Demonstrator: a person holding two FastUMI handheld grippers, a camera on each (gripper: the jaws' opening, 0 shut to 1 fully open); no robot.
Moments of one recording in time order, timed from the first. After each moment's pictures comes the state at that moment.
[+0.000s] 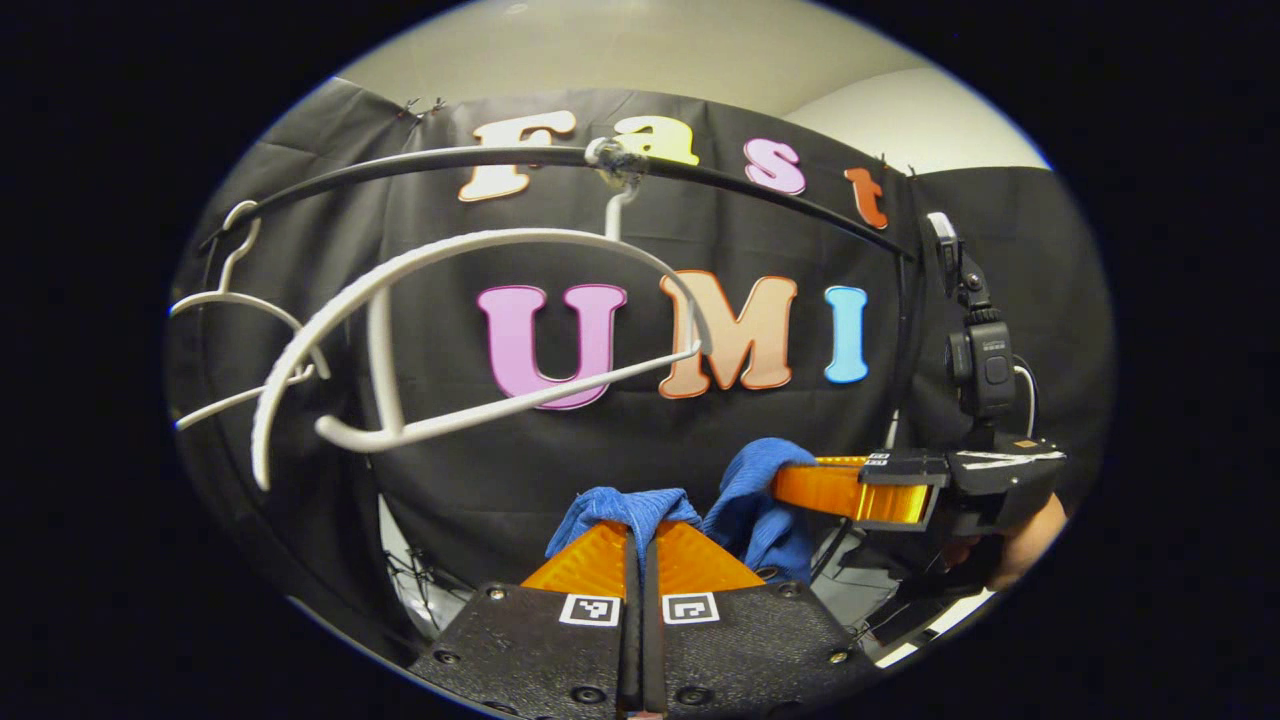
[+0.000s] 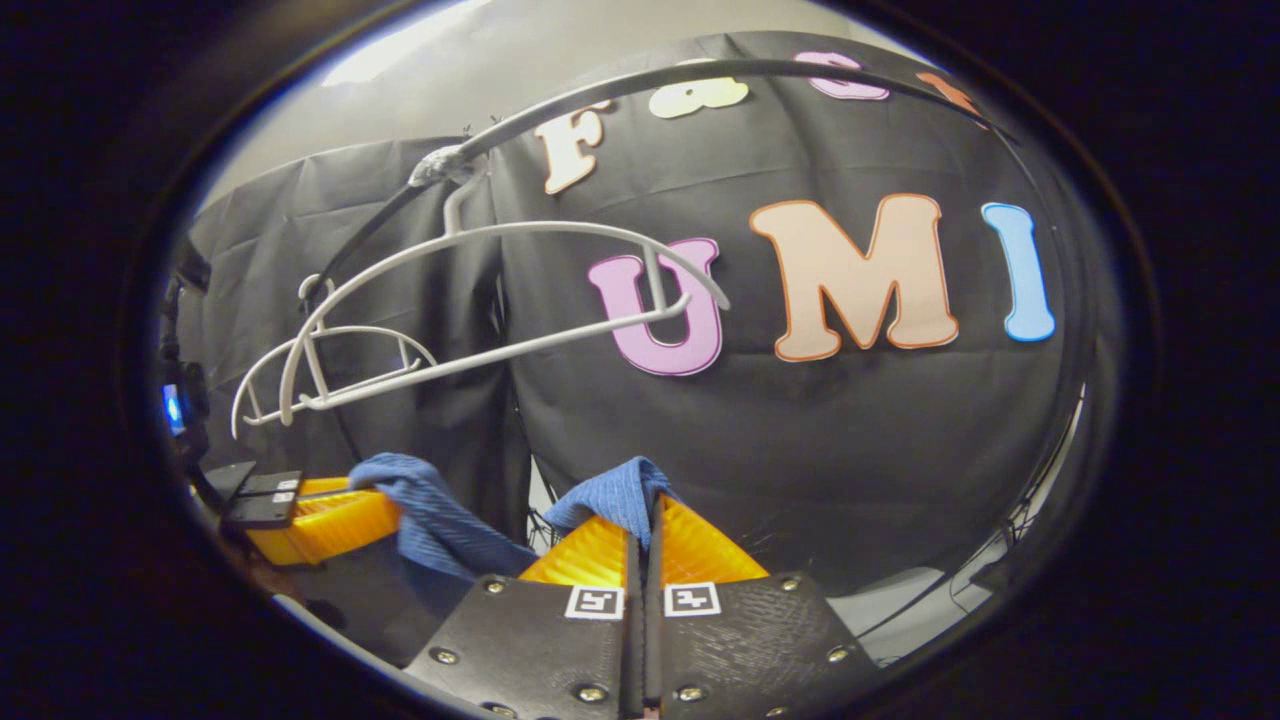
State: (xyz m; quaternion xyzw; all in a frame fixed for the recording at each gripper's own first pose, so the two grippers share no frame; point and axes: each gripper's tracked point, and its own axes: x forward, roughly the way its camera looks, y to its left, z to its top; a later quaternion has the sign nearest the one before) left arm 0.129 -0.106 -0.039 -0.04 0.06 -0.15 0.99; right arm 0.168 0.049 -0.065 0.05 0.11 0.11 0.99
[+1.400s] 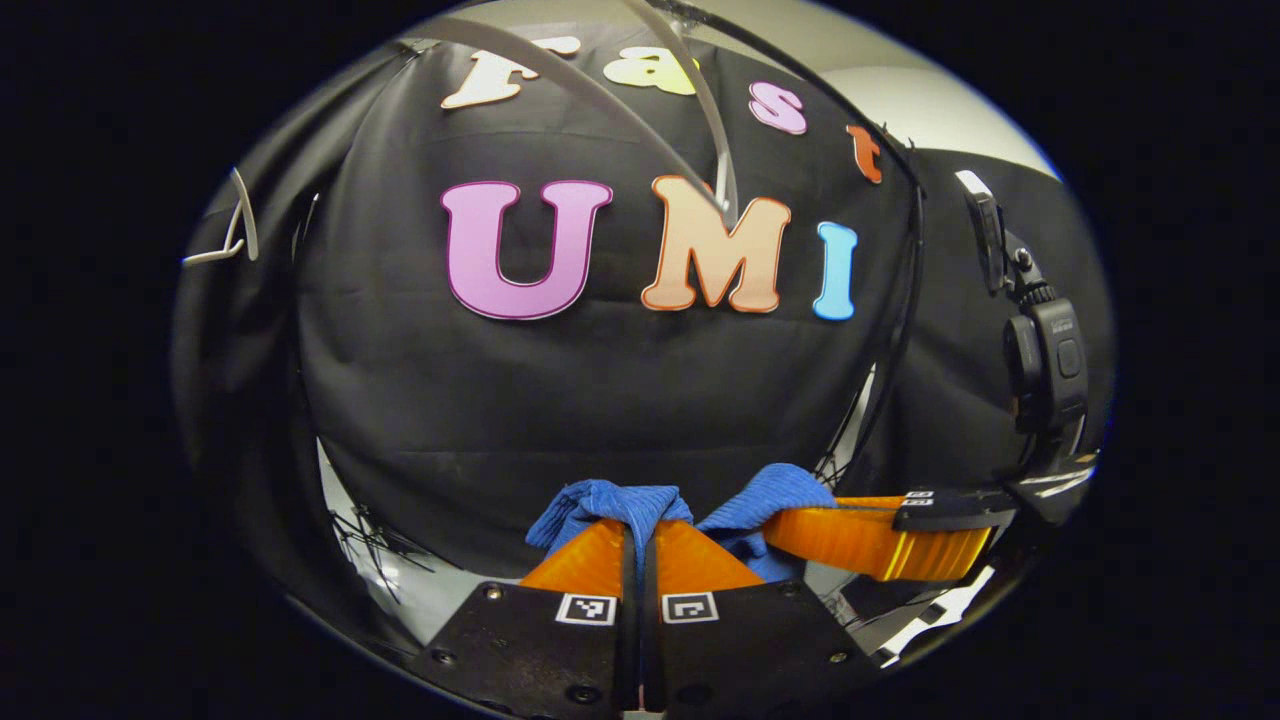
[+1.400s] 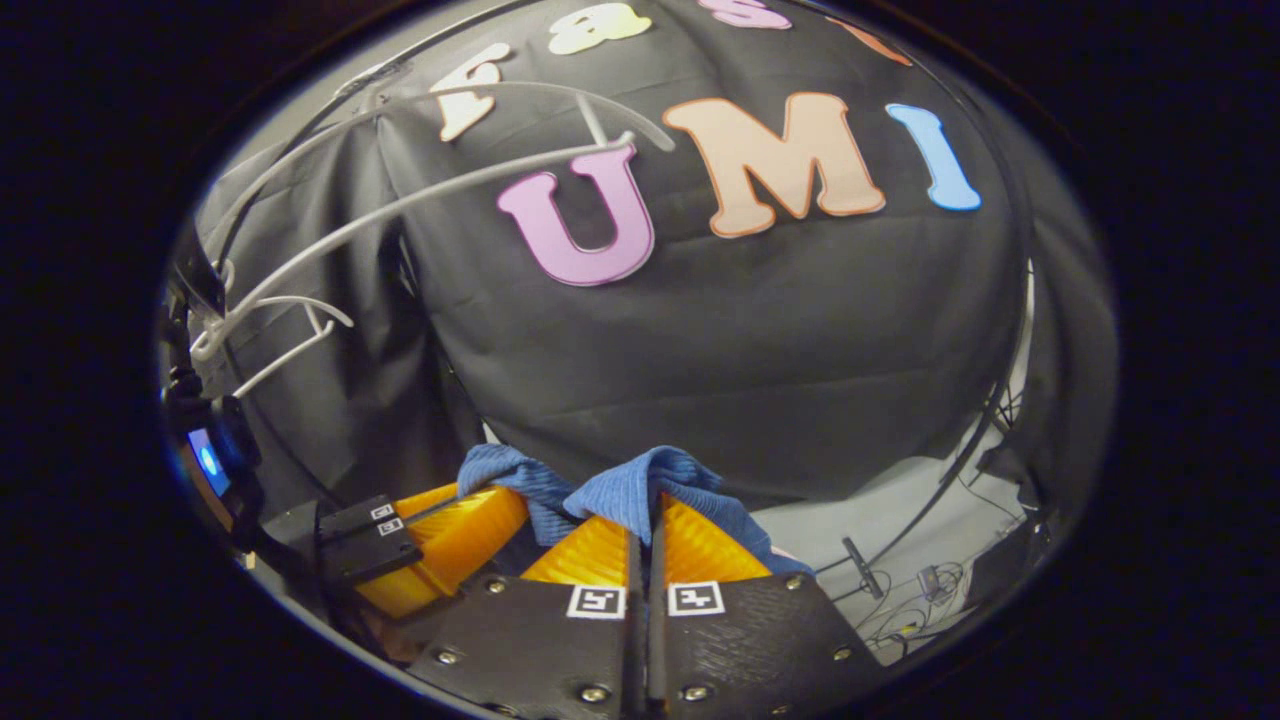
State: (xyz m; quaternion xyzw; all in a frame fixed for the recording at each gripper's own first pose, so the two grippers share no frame) left arm 0.173 -0.100 -0.174 -0.05 0.16 -0.19 0.97; right arm 0.166 0.070 -0.204 0.12 0.24 -0.03 0.96
